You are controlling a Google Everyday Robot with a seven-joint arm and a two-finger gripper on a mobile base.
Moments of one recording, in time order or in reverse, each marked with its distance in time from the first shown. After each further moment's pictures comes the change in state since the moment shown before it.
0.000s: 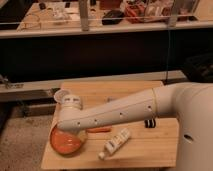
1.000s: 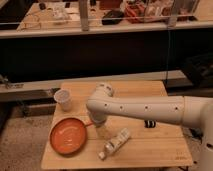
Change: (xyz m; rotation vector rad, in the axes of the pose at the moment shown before) arm 0.100 0.065 0.014 -0.125 -0.059 0.362
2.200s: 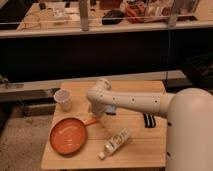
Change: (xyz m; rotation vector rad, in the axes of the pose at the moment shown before) arm 0.043 -0.045 0.073 -0.055 0.011 -0.285
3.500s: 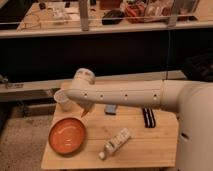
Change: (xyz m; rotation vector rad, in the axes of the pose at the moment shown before) arm -0.046 -0.055 -0.144 0.128 0.206 -0.153
